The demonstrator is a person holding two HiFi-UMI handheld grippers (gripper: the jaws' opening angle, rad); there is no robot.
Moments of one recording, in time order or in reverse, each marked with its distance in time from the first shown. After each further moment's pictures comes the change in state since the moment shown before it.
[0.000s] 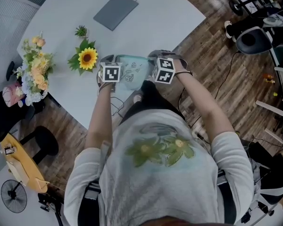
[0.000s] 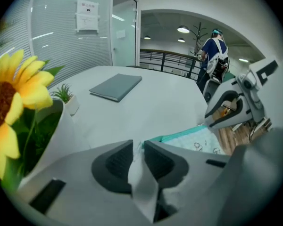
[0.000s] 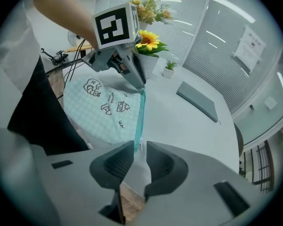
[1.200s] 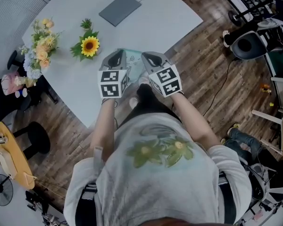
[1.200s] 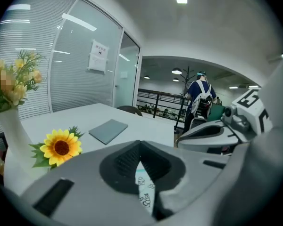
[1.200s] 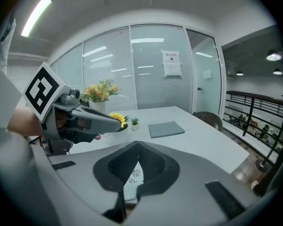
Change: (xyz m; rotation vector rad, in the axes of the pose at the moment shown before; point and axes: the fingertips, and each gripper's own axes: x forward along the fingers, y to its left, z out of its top) left arm -0.167 -0.077 0.073 -0.071 -0.476 -0.039; right arm -0.149 -0.003 0.088 0.698 -0.573 -0.286
